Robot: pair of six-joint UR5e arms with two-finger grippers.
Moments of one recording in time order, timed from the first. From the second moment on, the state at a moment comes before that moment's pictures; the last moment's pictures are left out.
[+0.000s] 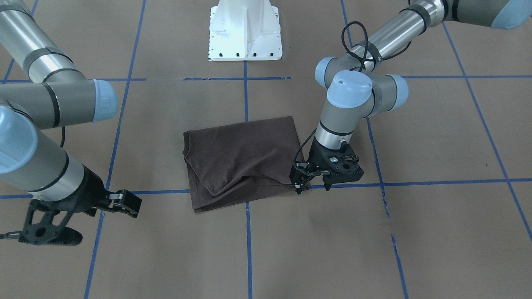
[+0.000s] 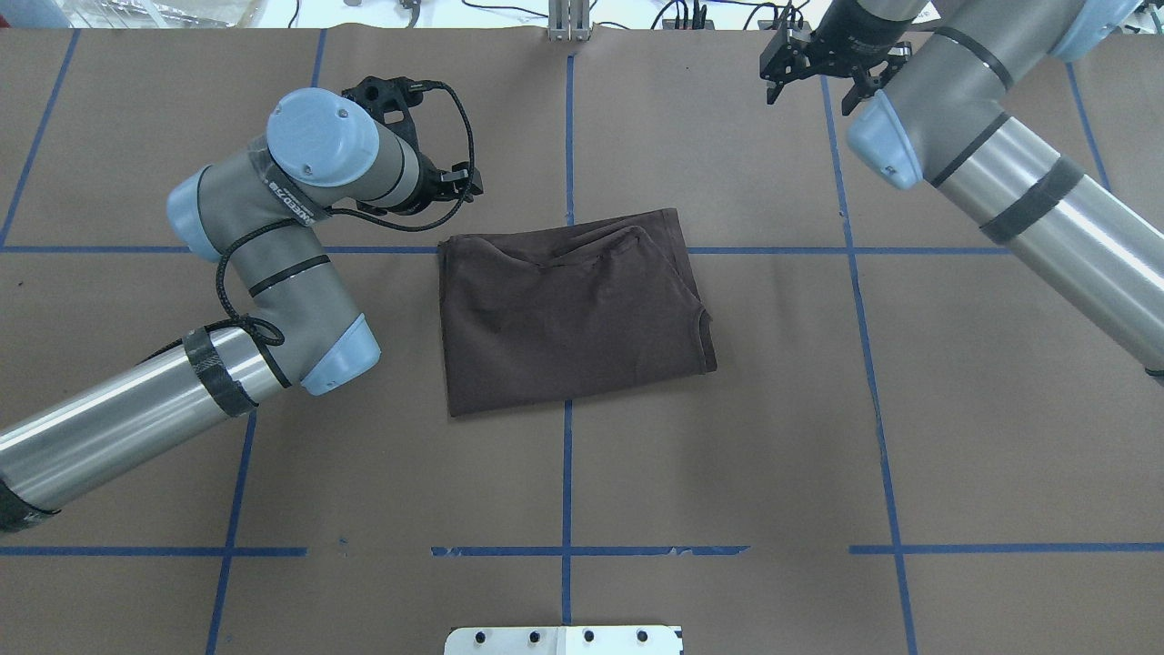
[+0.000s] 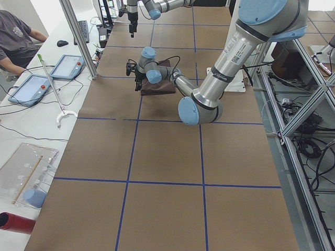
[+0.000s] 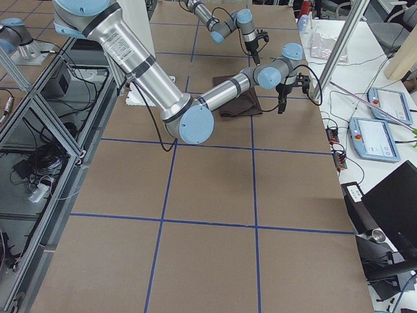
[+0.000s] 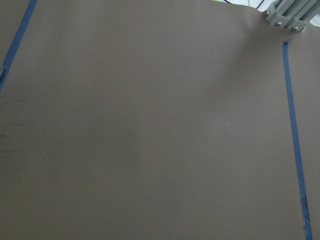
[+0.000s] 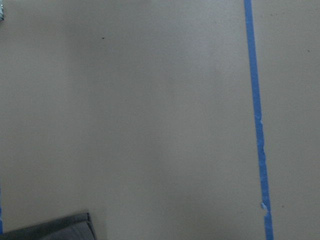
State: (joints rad) left arm -0.71 -2.27 -1.36 -2.05 -1.75 -1.29; right arm 1.06 -0.87 1.40 -1.49 2.23 0.87
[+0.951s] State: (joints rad) left arm -0.65 -2.28 -1.29 -2.11 -1.72 -1.33; right arm 1.11 -0.95 1.47 -1.51 2.26 0.82
